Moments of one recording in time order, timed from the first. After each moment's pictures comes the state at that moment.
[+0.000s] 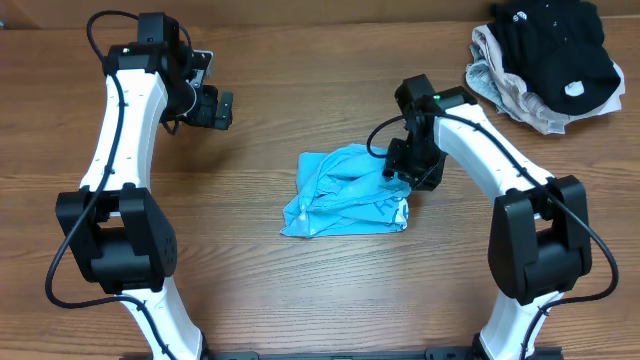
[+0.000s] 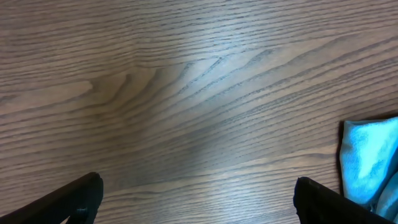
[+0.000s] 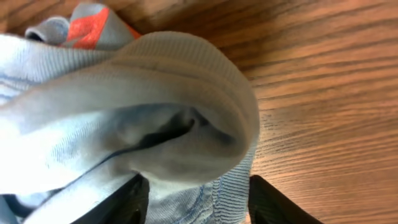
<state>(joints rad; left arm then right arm) 0.04 2.05 1.86 -1.12 0.13 0.16 0.29 1.98 1.50 -1.11 -0.14 0.57</state>
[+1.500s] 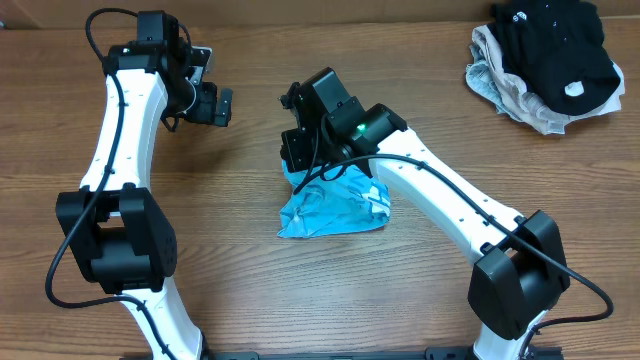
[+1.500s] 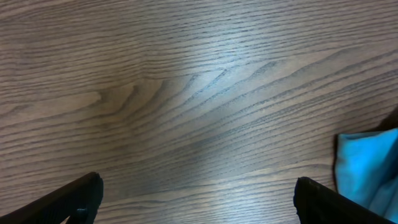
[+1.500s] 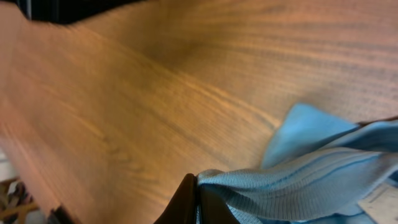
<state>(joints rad) 0.04 2.05 1.86 -1.09 0.12 0.16 0.66 1.91 1.64 -0.70 -0.33 0.39</state>
